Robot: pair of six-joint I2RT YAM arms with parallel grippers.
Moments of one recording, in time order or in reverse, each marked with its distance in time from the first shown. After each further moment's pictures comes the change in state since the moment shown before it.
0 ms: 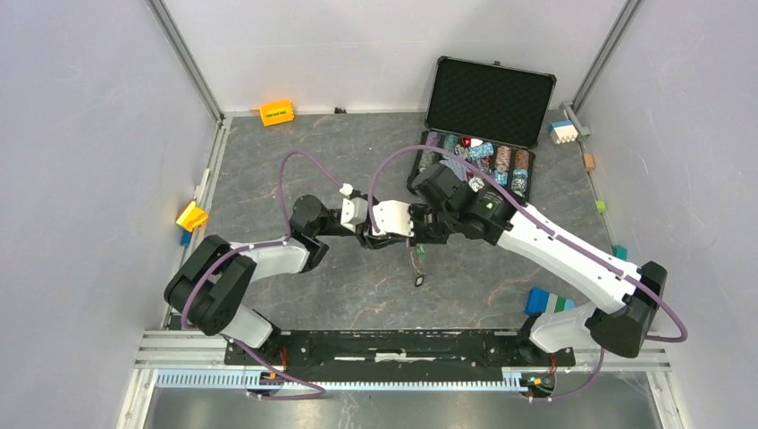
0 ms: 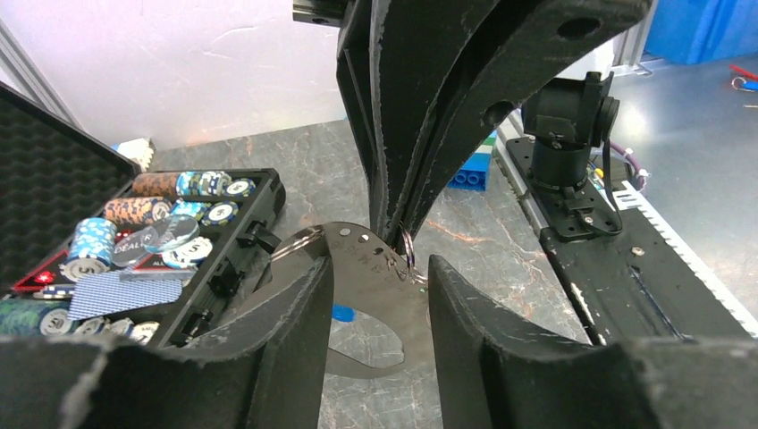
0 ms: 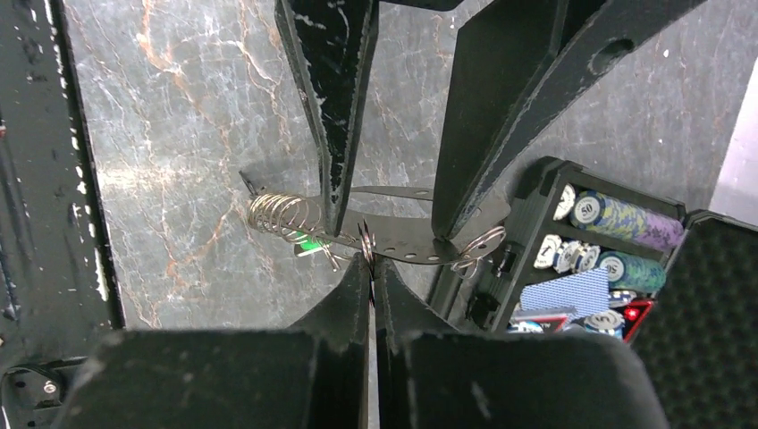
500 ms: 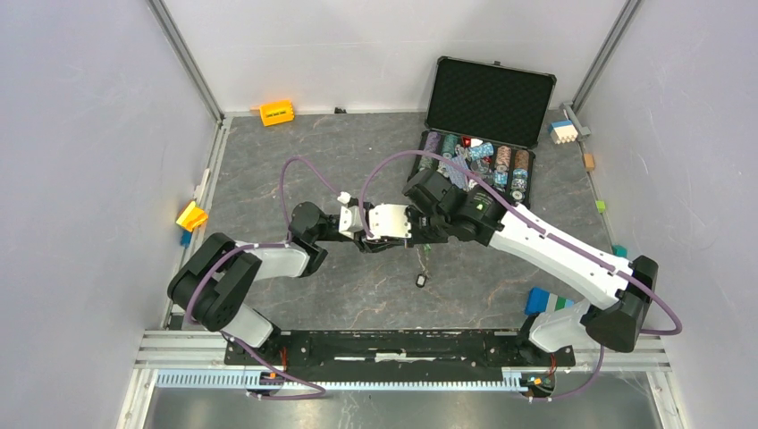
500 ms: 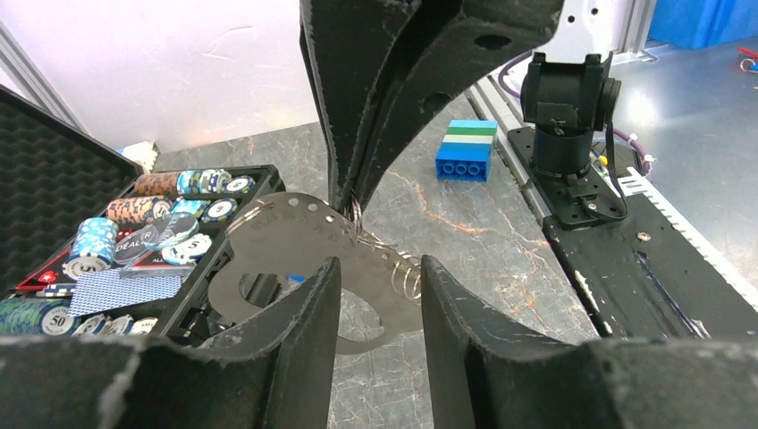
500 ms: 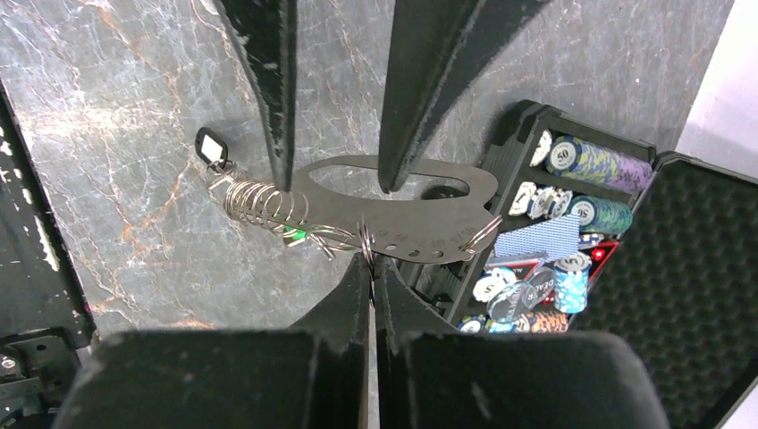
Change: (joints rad) left arm 0.000 0.026 -0.056 0.105 0.001 0.029; right arm 0.061 0.050 0.041 -0.062 0.216 -0.001
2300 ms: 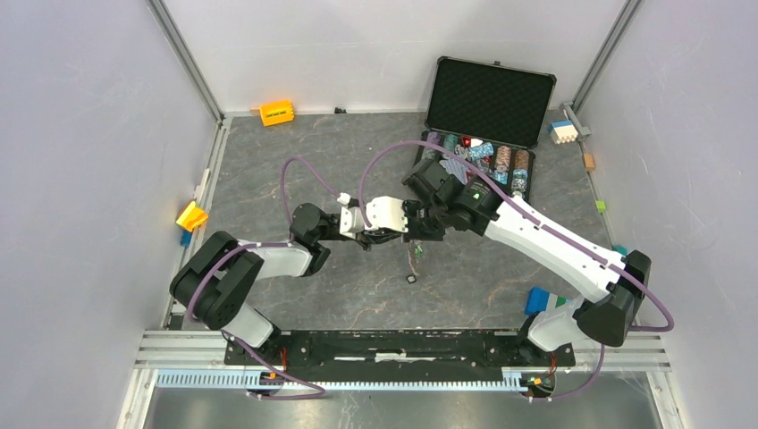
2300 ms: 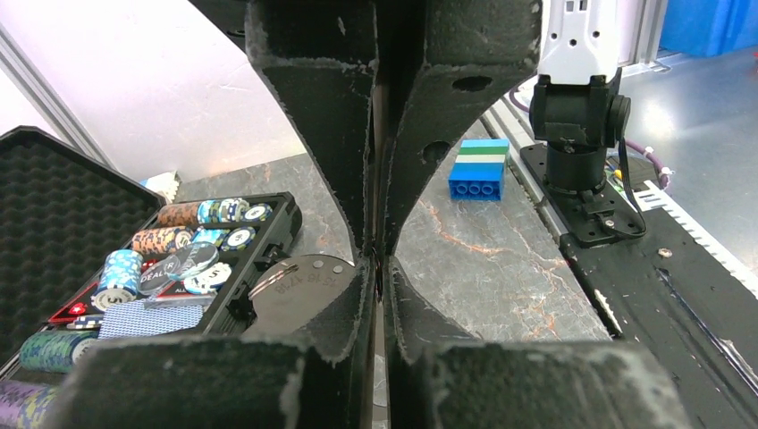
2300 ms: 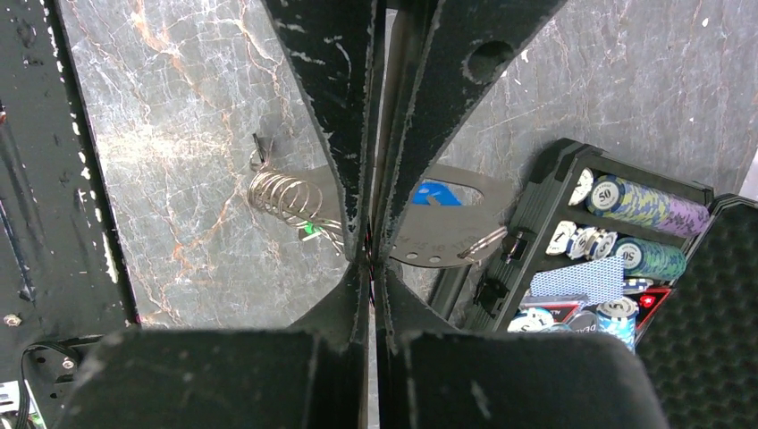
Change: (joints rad) left arm -0.025 0.012 0.016 0.063 -0.025 0.002; right arm -0.045 0.049 0.062 -0.031 -0.160 0.021
